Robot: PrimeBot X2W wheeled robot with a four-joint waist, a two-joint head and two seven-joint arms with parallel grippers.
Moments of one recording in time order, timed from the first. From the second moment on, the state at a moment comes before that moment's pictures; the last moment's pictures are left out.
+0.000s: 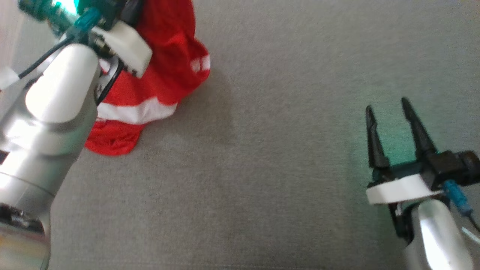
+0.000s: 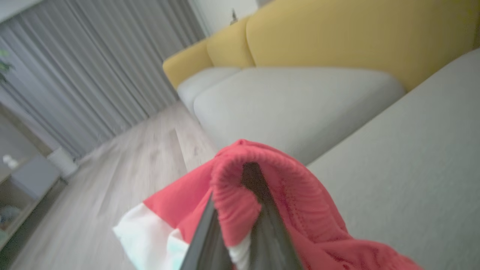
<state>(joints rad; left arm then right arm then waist) -1.13 0.34 -0.80 0.74 -0.38 -0.09 -0.11 -0.17 -0.07 0.01 0.16 -0.07 0.13 -0.26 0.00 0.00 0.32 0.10</state>
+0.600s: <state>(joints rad) -1.25 0.15 -0.83 0.65 -0.43 -0.10 -0.10 -0.09 -0.05 0.10 0.17 0.07 0.13 -0.26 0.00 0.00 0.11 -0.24</state>
